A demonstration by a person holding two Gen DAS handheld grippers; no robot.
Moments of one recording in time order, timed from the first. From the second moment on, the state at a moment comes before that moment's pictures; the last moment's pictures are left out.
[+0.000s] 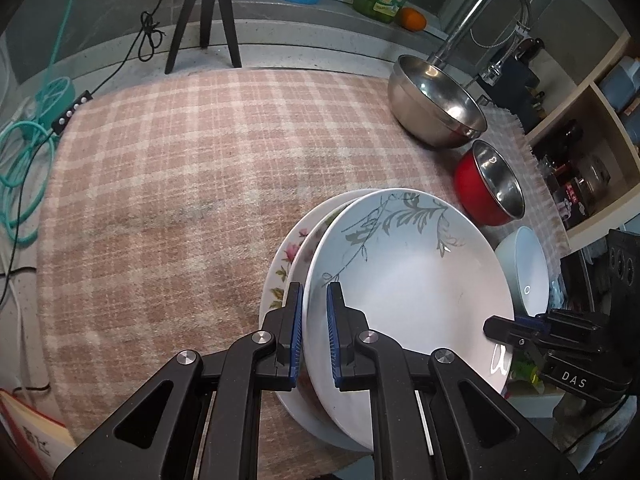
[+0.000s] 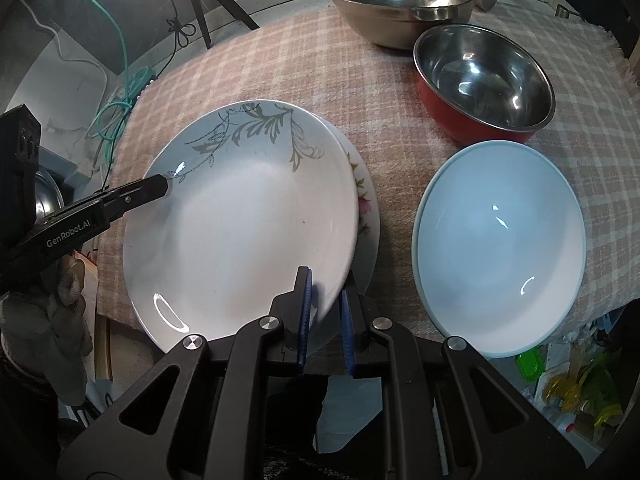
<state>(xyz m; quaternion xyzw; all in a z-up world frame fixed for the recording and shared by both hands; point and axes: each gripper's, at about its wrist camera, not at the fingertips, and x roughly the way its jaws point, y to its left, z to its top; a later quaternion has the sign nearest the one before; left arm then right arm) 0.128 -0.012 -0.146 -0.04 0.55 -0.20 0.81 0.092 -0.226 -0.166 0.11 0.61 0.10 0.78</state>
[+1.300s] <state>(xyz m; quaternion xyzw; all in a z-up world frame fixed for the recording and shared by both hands) 0.125 -0.030 -0.142 0.06 0.55 -0.19 0.81 0.093 -0.201 -0.169 0.02 0.62 0.10 0.78</state>
